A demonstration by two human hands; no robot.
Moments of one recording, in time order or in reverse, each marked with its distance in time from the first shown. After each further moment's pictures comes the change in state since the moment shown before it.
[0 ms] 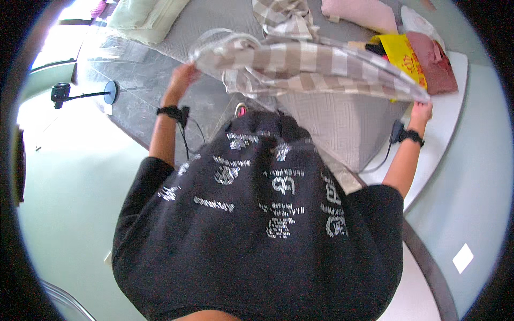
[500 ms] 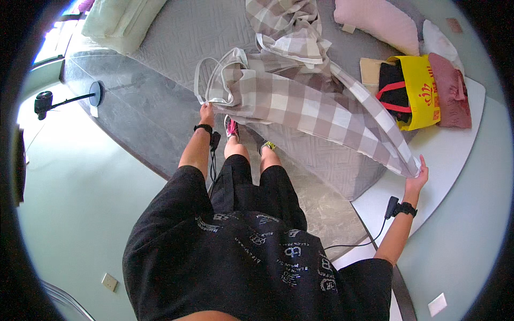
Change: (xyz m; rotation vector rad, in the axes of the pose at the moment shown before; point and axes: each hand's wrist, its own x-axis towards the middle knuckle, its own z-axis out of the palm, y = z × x) left_hand 0.145 -0.340 0.007 0.136 0.611 -0.008; right_hand -0.032 0.041 -0.043 -0.441 0.041 0.222
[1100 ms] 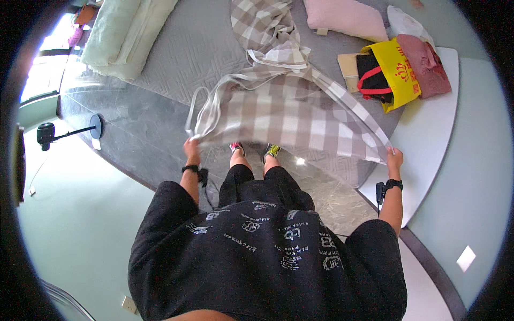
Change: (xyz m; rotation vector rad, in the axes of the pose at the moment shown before) left_hand -0.091 0.124 -0.113 -0.027 -0.106 -0.047; right_hand -0.024 0.067 -0.072 -1.472 0.079 -0.376
